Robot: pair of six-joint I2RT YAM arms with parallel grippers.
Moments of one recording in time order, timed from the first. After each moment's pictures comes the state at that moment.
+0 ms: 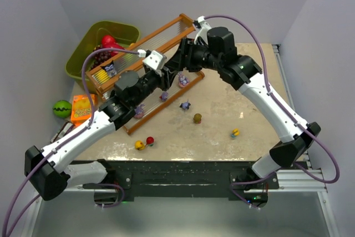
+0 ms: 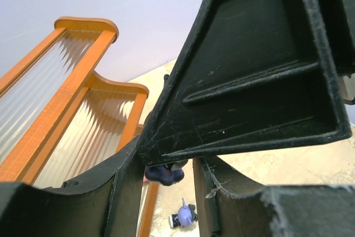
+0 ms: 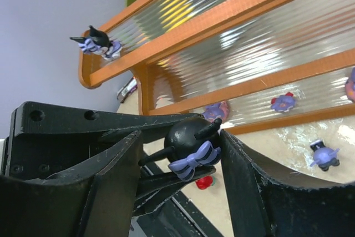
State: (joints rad) left arm -0.72 1.18 1.04 0.21 -0.03 -0.01; right arm 0.66 1.57 1.82 -0.61 -0.23 0.59
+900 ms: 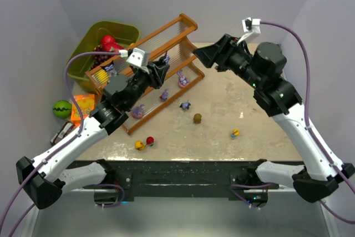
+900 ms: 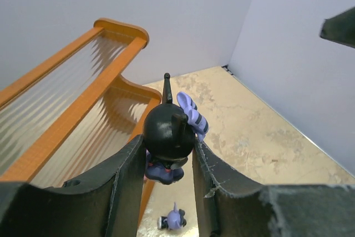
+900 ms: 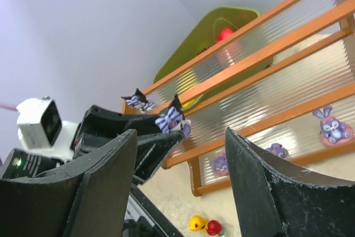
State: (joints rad) left arm -0.71 1.07 1.02 0.17 -0.16 -0.15; right arm 0.57 1.22 1.58 -0.37 -0.12 0.67
